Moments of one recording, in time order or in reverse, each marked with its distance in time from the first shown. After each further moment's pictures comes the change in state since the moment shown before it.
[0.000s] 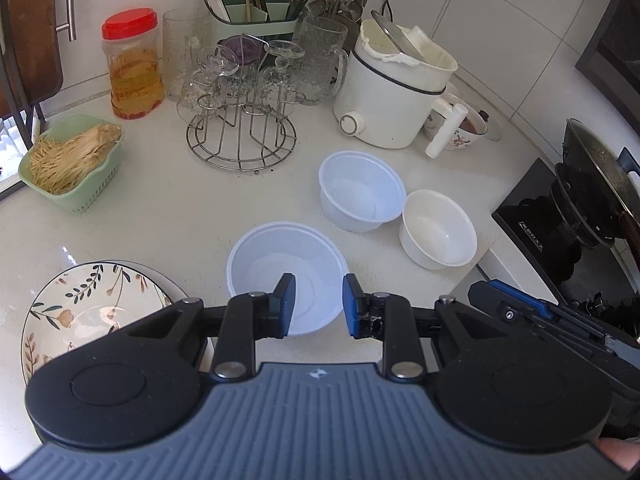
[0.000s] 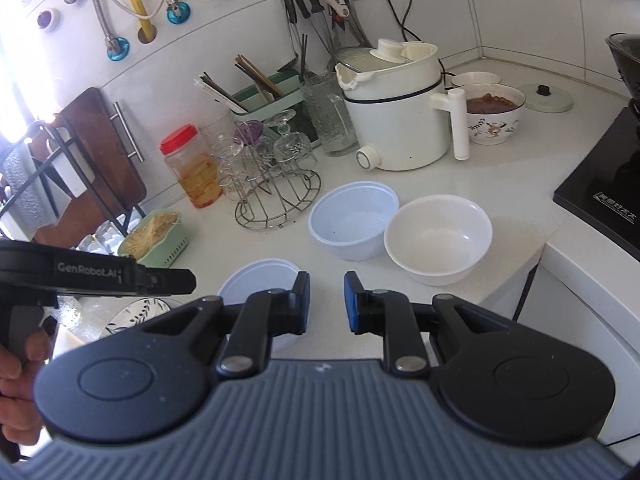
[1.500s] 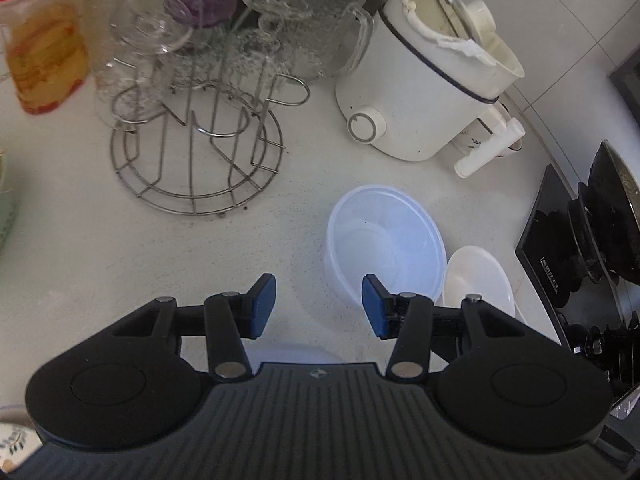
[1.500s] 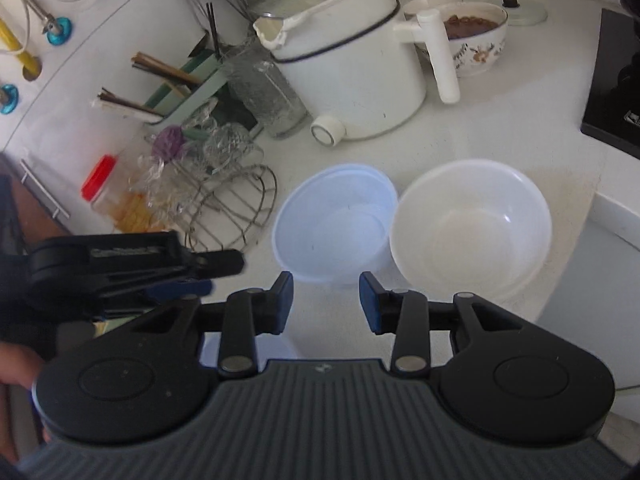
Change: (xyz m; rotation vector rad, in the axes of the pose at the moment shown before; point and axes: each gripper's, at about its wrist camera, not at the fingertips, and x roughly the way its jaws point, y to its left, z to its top) left arm 0.172 0.038 0.108 -0.047 0.182 -0.134; right arm 0.126 -0.014 0.034 0.287 0.085 -0.107
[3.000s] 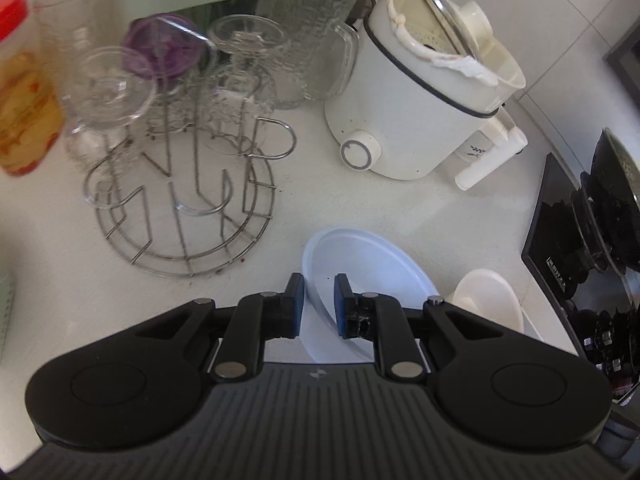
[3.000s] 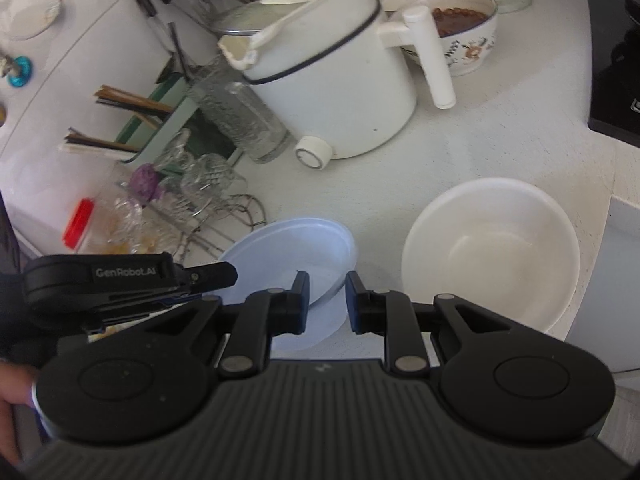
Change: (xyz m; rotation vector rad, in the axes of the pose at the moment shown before) left arm -0.004 -0.010 0.038 0.081 0.003 0.010; right arm 0.020 0.001 0.026 0.096 0.024 0.001
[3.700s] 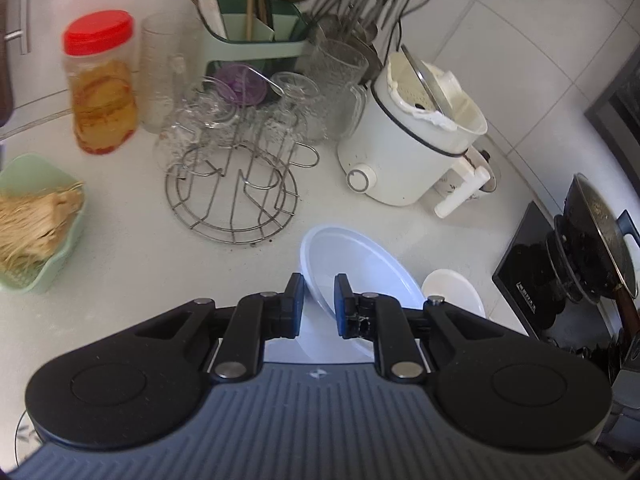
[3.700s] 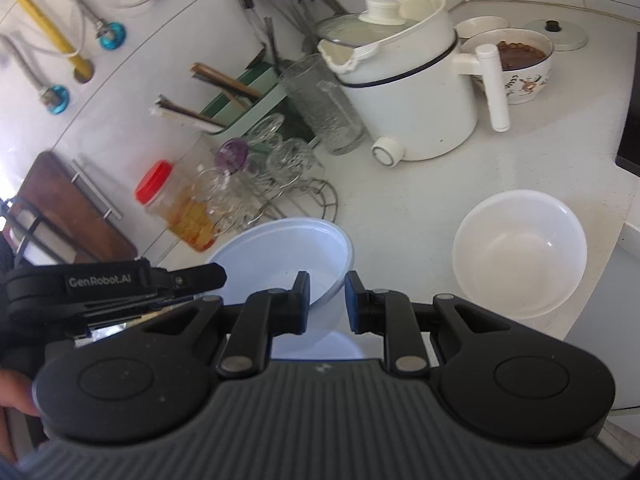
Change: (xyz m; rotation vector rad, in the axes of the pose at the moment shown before) left arm -0.105 0.007 -0.069 -0.086 -0.185 0.016; right arm -0.056 0.026 -0.022 -0.164 0.000 0.144
